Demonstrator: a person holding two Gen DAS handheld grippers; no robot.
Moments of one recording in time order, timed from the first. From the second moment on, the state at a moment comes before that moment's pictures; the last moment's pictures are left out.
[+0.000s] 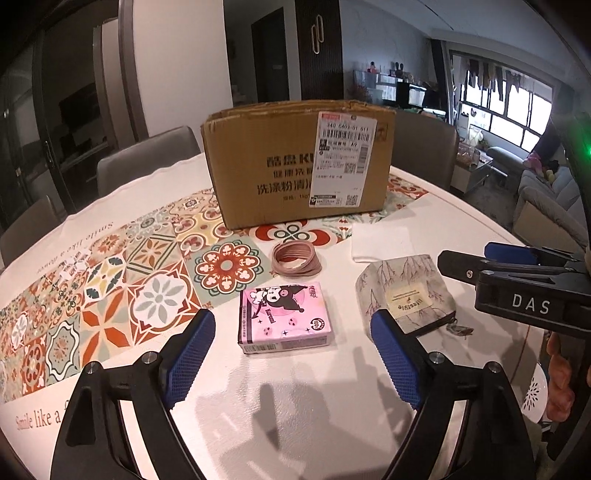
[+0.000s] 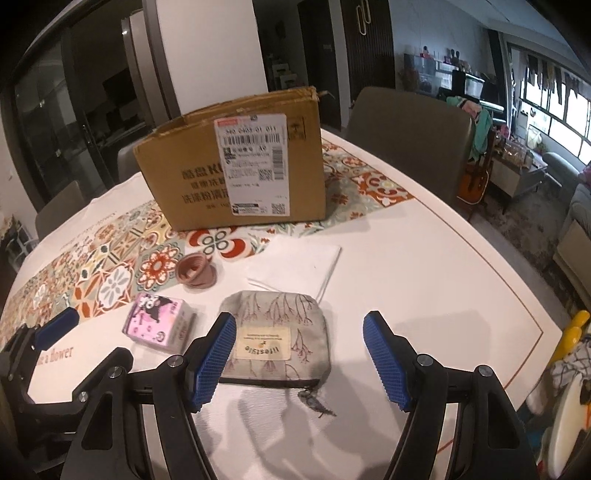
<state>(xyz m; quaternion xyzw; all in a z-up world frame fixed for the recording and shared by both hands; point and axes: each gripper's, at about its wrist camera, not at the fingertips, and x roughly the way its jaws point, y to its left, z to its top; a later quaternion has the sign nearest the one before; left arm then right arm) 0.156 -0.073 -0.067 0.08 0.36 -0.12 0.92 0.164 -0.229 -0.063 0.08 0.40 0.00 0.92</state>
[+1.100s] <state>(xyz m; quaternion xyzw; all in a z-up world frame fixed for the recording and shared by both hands) 0.206 -0.077 -0.107 0.06 0.41 -0.12 0.90 0.214 -0.233 -0.112 0.08 0.44 0.00 0.89</state>
